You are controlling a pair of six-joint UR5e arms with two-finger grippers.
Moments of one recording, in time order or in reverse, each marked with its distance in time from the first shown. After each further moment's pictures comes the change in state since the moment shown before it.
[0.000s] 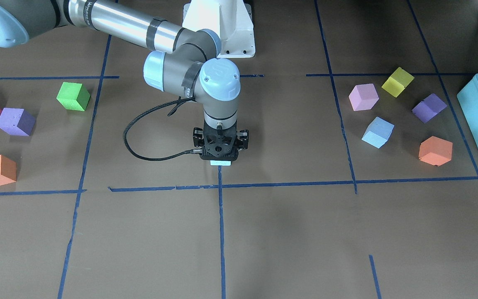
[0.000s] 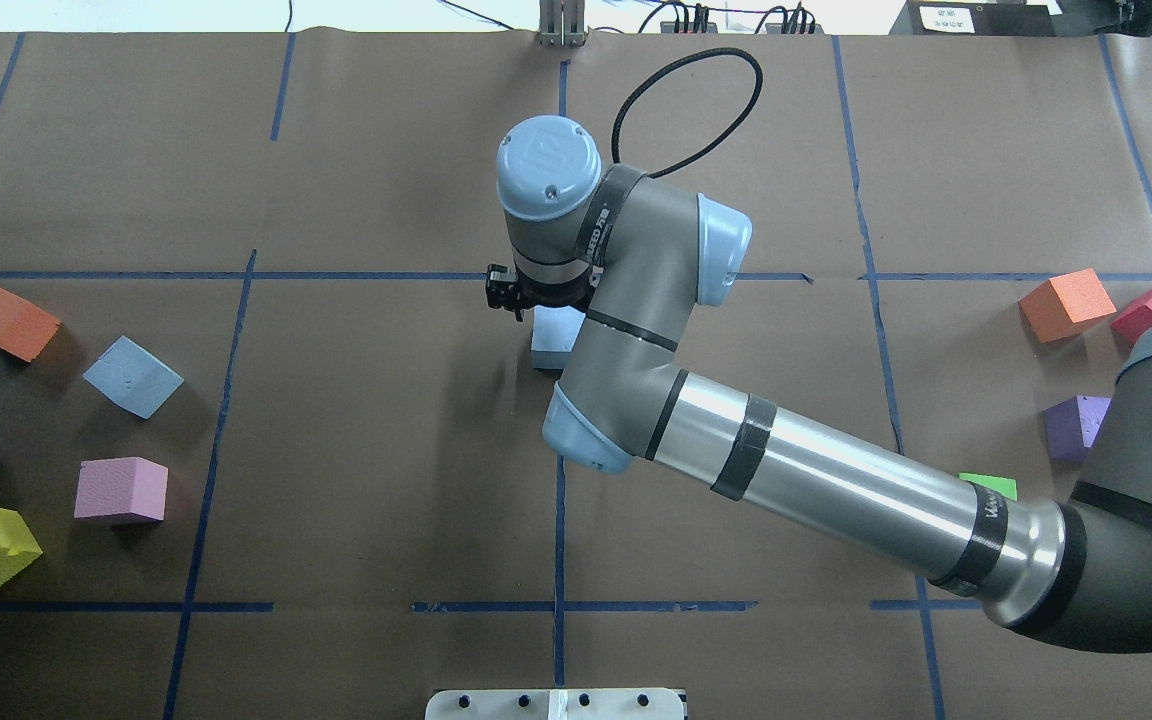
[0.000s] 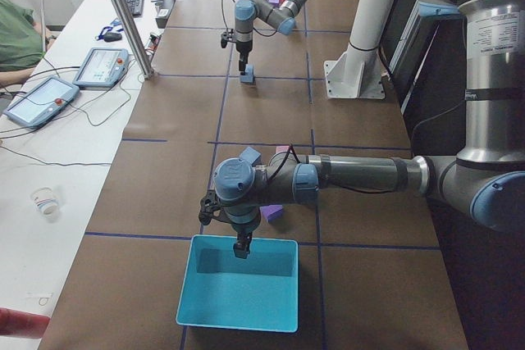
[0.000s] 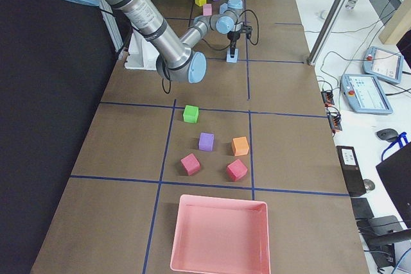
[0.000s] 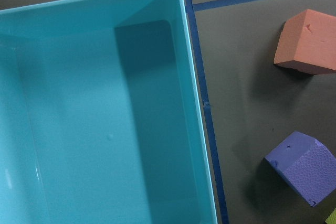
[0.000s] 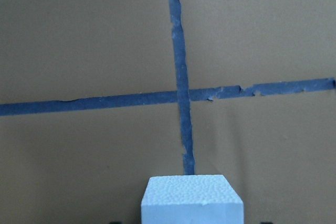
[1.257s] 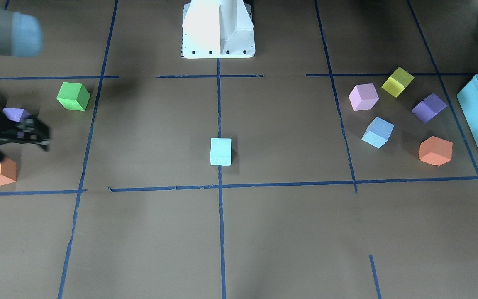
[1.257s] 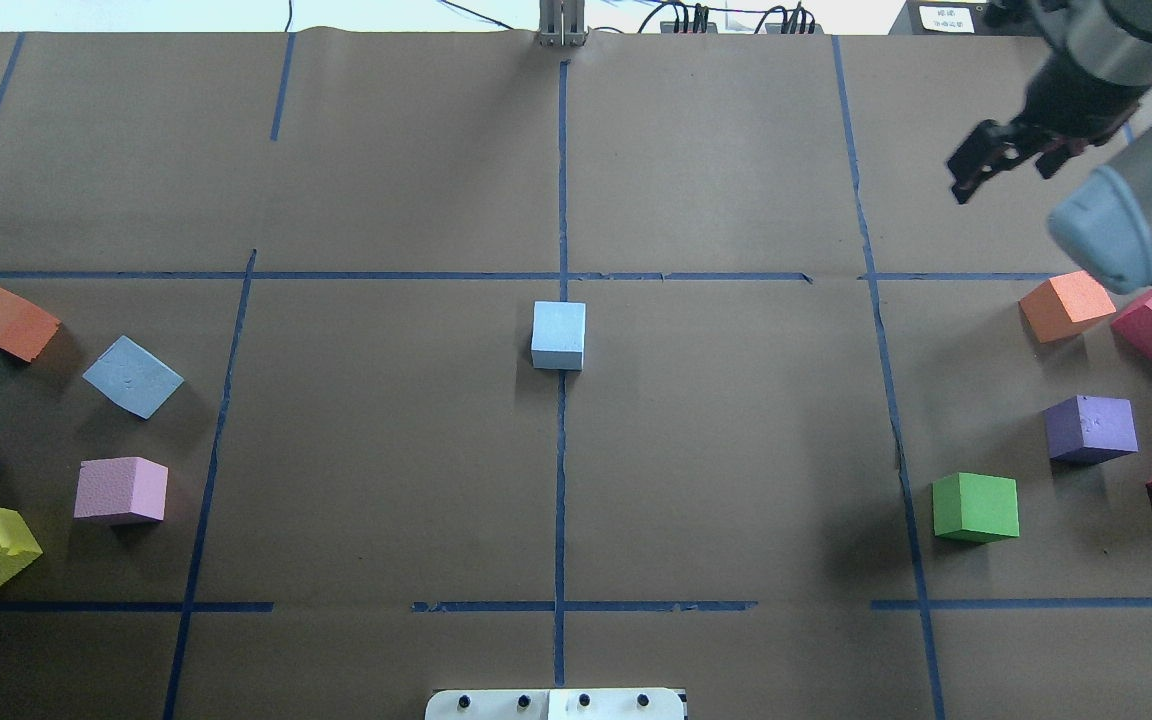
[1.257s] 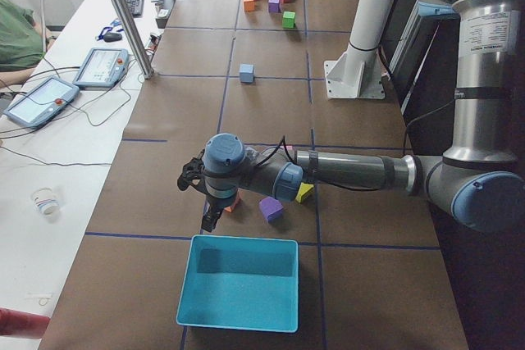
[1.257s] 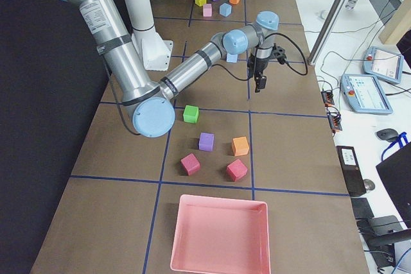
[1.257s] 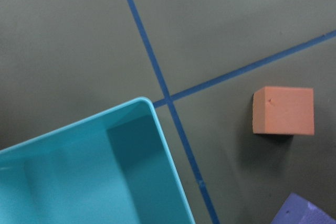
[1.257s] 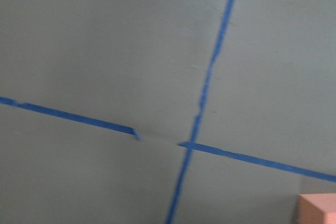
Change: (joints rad) left arm 0.057 -0.070 0.032 -0.338 -0.017 -0.123; right arm 0.599 -0.635 0.532 -0.293 0.304 -1.068
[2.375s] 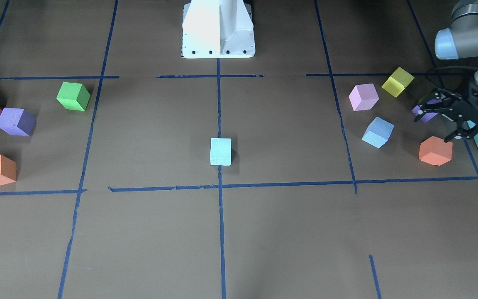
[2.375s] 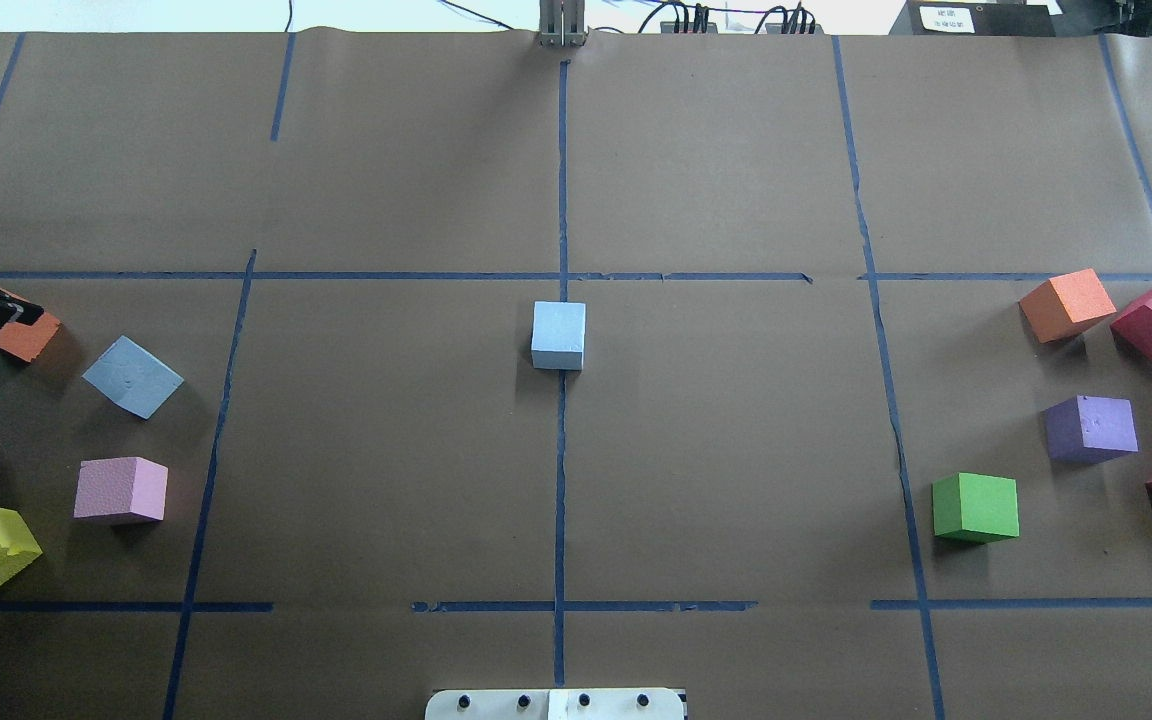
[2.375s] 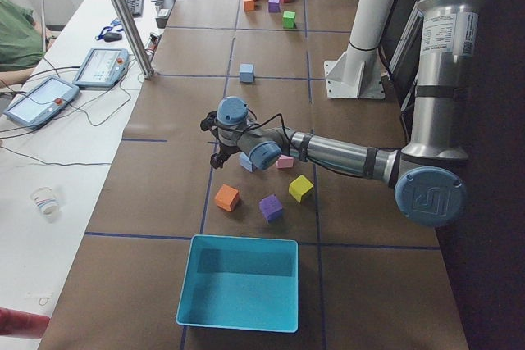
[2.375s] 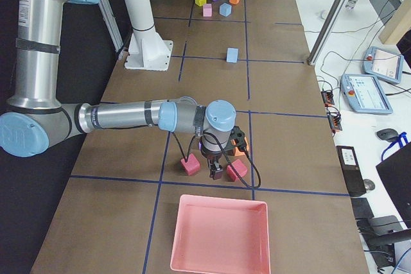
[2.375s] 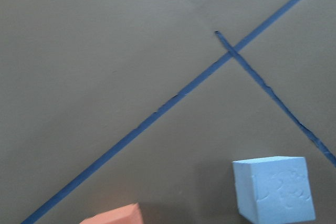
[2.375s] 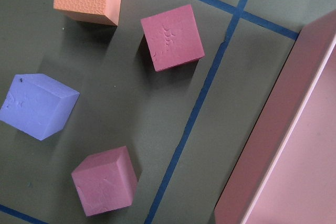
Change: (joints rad) left arm 0.435 -0.051 -0.031 -0.368 0.069 -0.216; right arm 0.356 -0.494 0.034 0.056 0.108 -0.575
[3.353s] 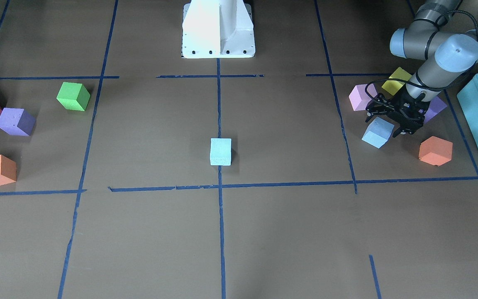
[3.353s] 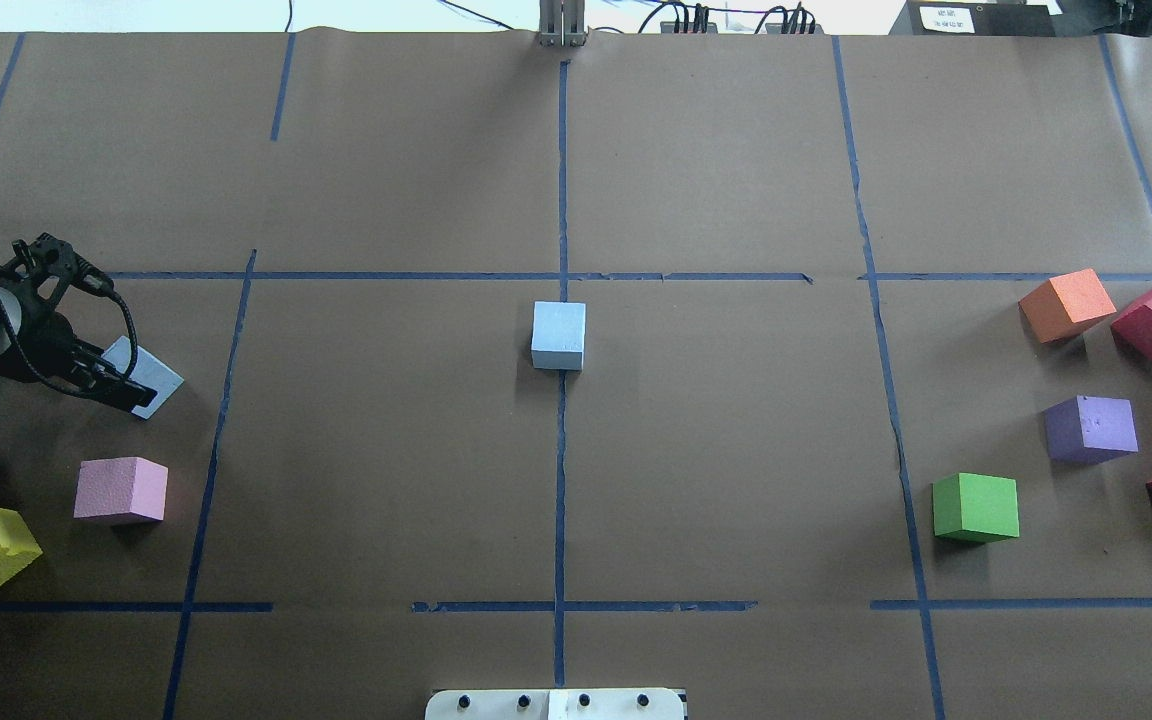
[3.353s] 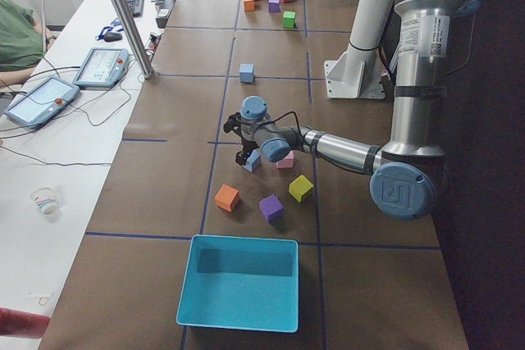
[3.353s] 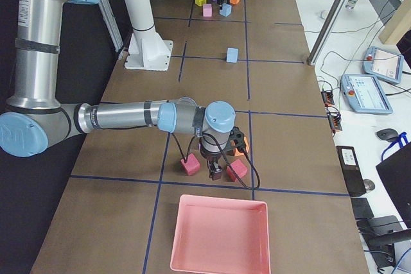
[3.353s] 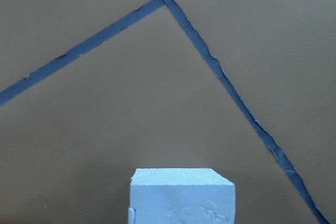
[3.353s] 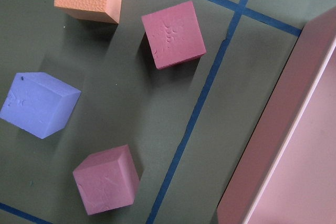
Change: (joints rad) left arm 0.255 0.002 0.013 -0.037 0.170 -0.324; right arm 0.001 -0.003 -0.002 0.001 0.003 0.000
